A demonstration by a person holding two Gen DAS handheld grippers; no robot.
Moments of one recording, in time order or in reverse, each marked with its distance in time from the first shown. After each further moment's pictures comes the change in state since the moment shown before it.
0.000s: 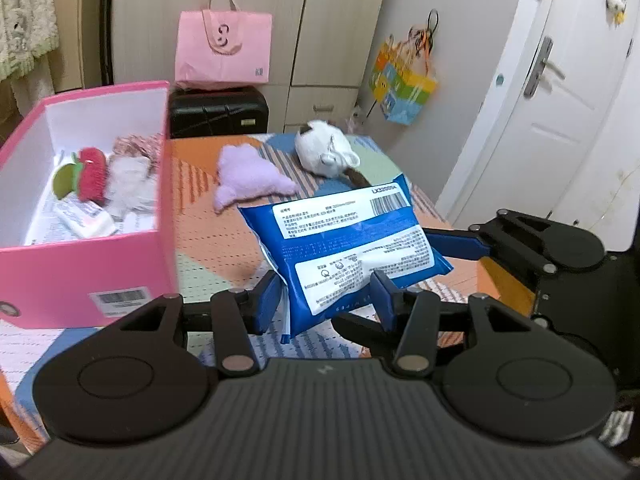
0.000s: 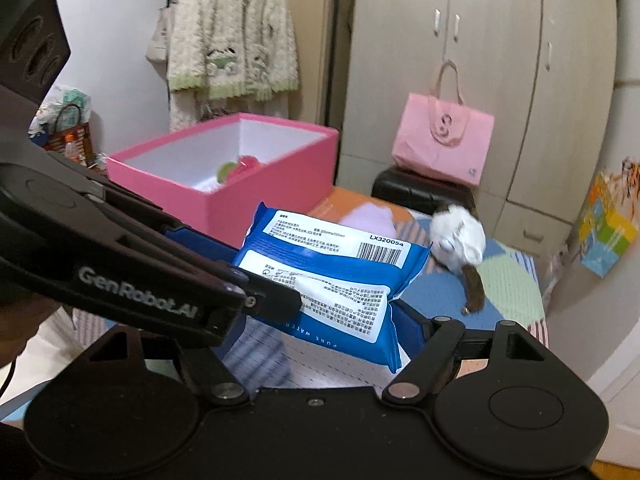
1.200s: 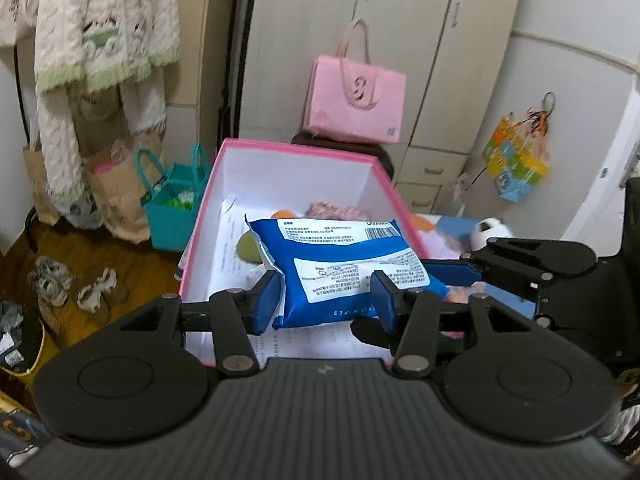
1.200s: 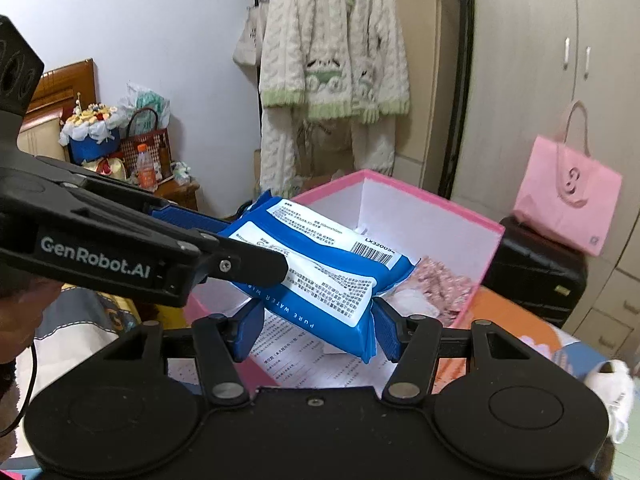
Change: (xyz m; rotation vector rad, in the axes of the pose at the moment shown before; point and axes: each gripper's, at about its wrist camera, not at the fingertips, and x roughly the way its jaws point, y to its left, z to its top) left arm -0.041 0.176 0.050 -0.155 -0.110 0.222; right arm 0.122 0.084 0.124 -0.103 0.001 0.267
